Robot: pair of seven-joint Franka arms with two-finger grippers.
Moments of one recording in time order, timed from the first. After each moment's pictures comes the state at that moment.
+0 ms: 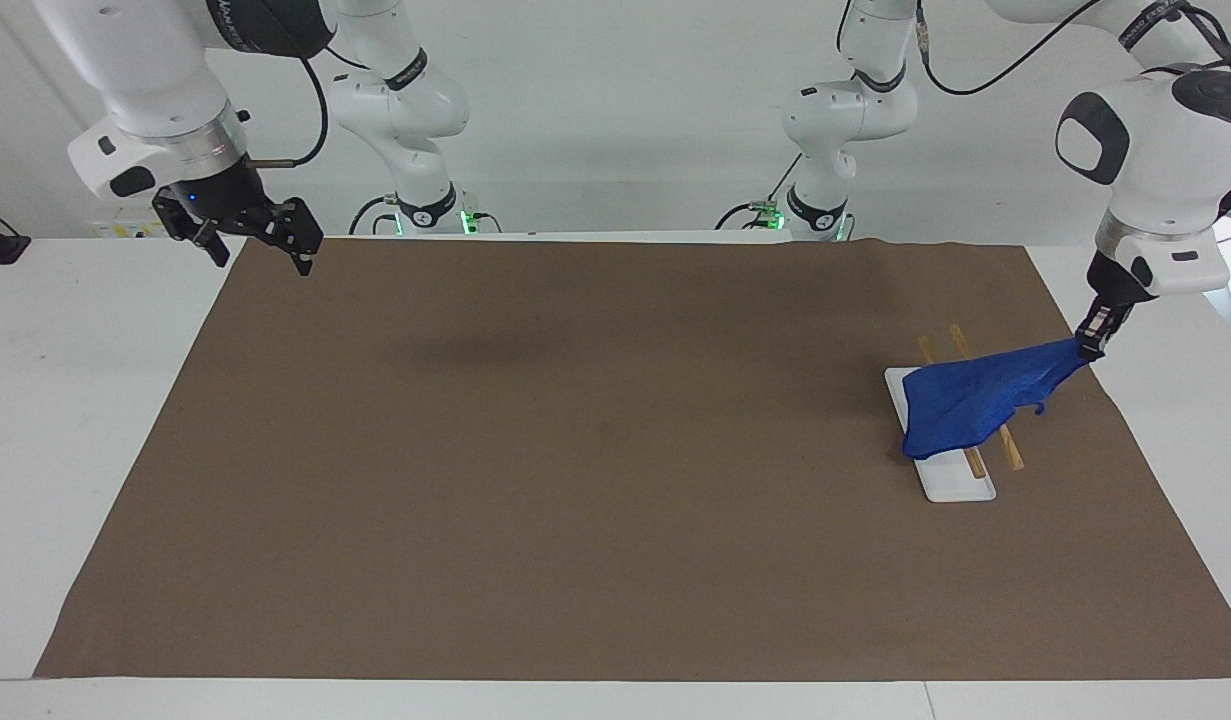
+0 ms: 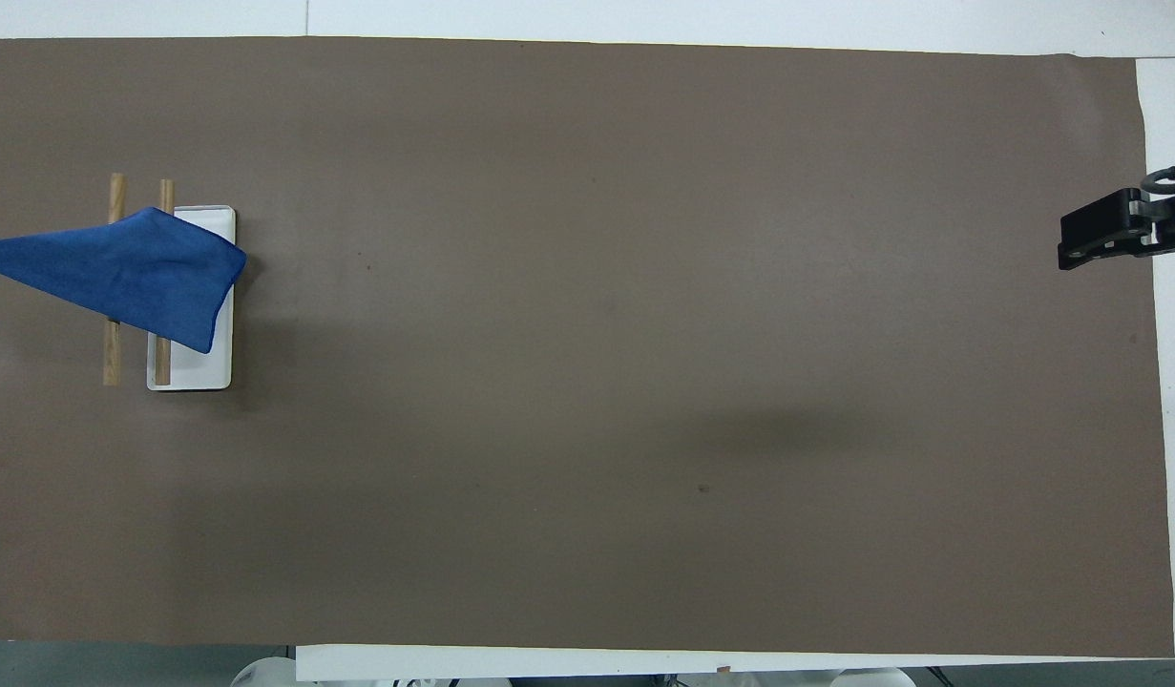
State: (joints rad) left arm 0.05 -0.04 0.06 -1.91 0.21 2.09 -0.56; right arm -0.10 0.02 0.10 -1.48 -0.09 1.43 0.08
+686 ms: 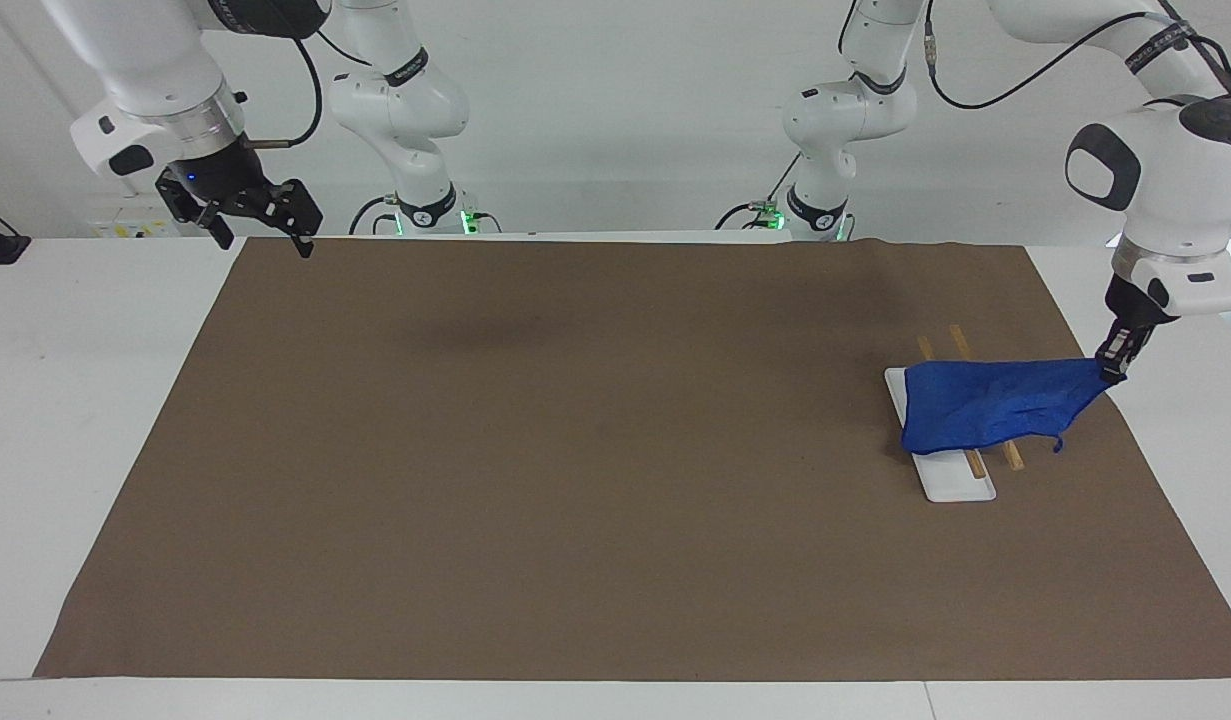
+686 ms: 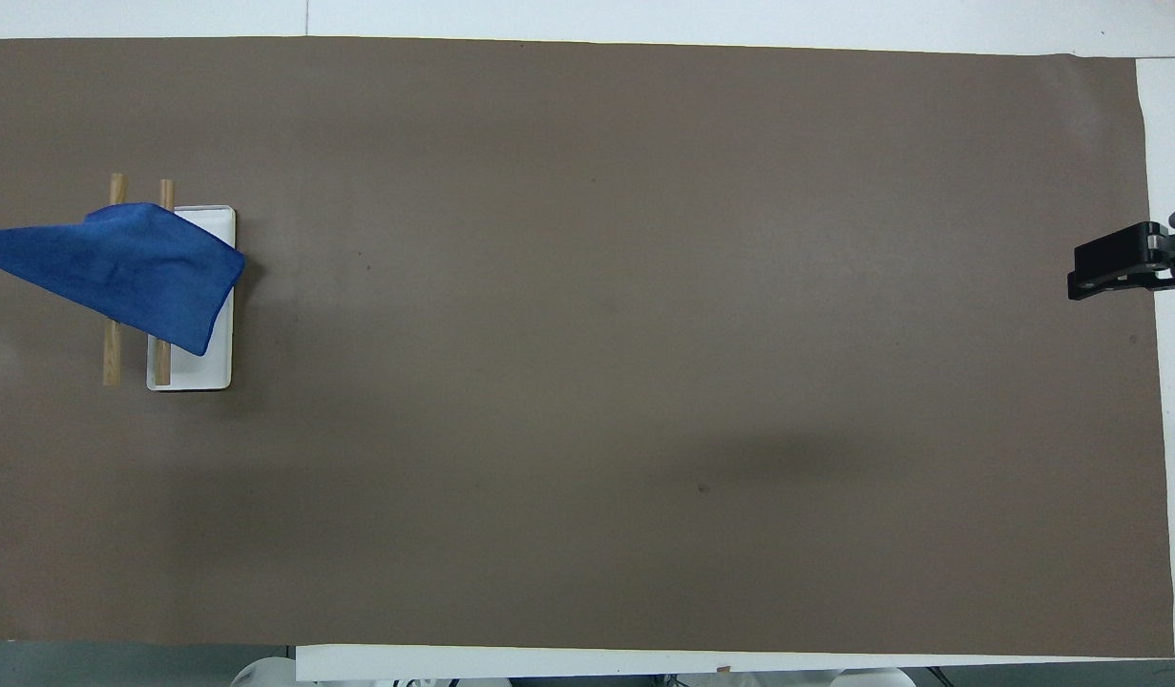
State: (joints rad) left arm 0.09 0.03 0.06 -1.93 0.21 2.22 -0.51; right arm -0.12 -0.04 0.10 -1.56 -0.05 1.44 0.08
